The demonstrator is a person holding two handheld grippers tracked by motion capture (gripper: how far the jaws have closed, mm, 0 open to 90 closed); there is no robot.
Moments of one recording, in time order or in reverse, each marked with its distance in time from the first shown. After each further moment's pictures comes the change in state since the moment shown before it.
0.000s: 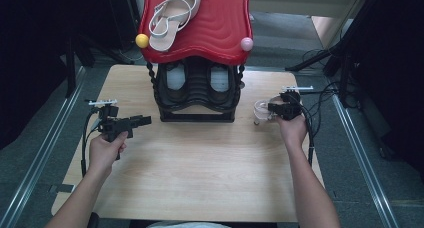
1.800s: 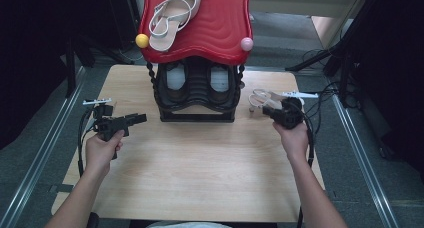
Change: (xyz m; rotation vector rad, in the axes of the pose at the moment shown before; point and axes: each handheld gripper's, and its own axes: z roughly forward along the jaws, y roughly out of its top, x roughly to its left) left arm 0.004 0.002 -0.009 -0.039 0.034 -0.018; right arm 0.031 -0.010 -0.041 -0.106 0.152 -0.073
